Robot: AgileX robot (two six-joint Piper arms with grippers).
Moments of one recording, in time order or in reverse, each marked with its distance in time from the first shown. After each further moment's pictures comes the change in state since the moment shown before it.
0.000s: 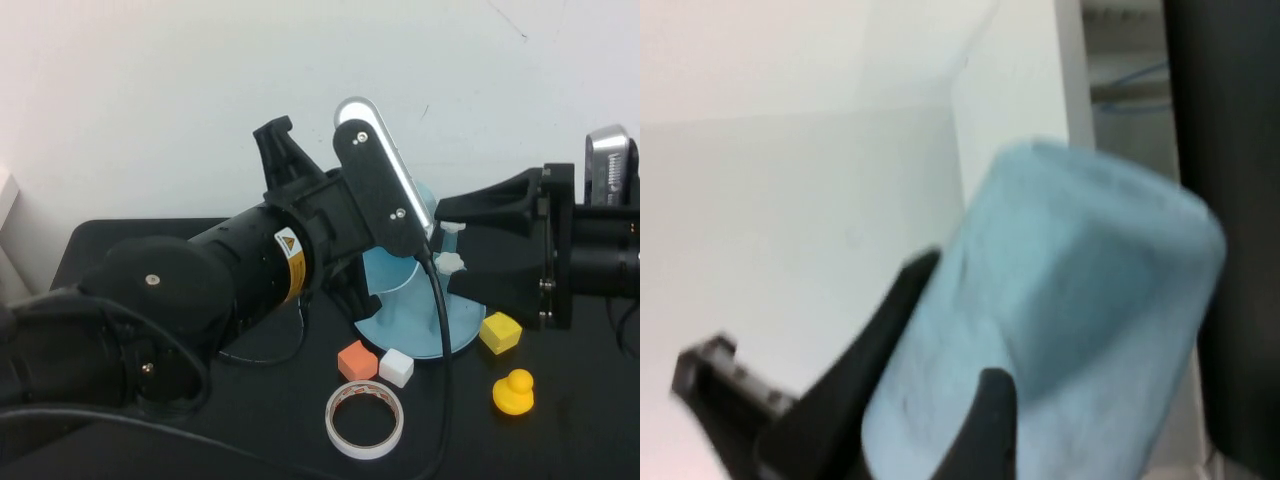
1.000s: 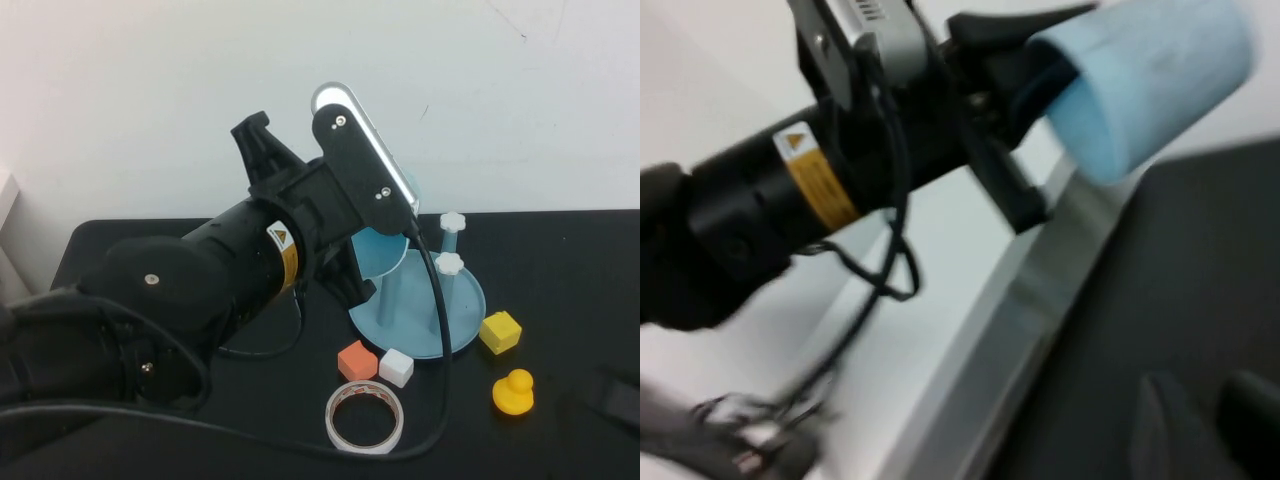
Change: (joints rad) right arm -0.114 -0.902 0.577 -0.004 -0.149 -0.510; left arm 0.000 0.000 0.000 -0.007 0.076 -0.069
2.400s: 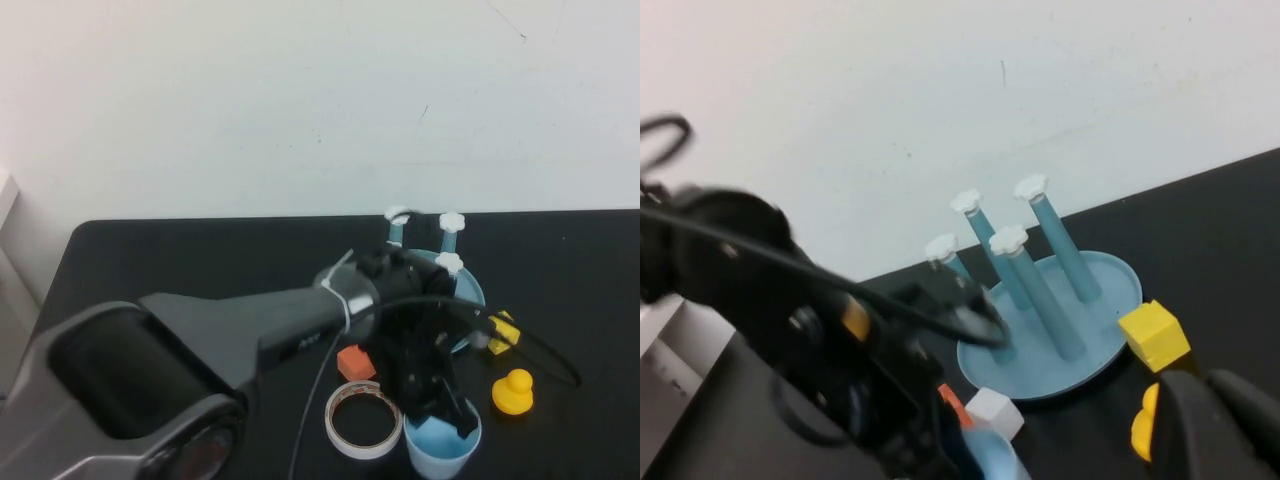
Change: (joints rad) right arm -0.003 -0.712 0.290 -0.905 -0.544 0.833; left arm 0.000 0.893 -0.746 -1.839 0.633 1.202
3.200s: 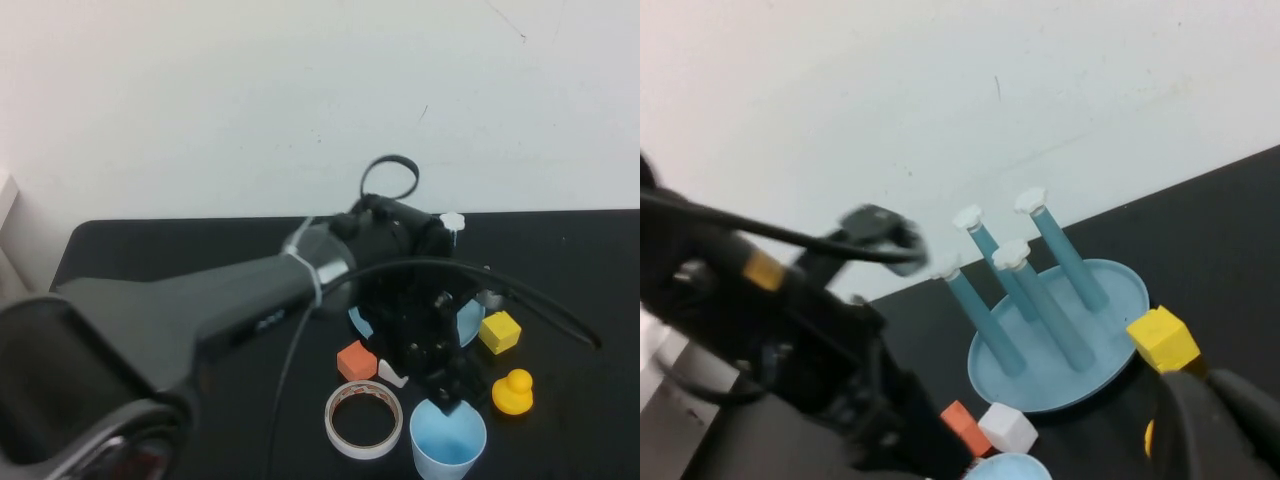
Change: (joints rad) right arm 0.000 0.000 0.000 0.000 -0.018 0.059; left arm 0.000 -0.178 0.048 -0.021 0.037 0.010
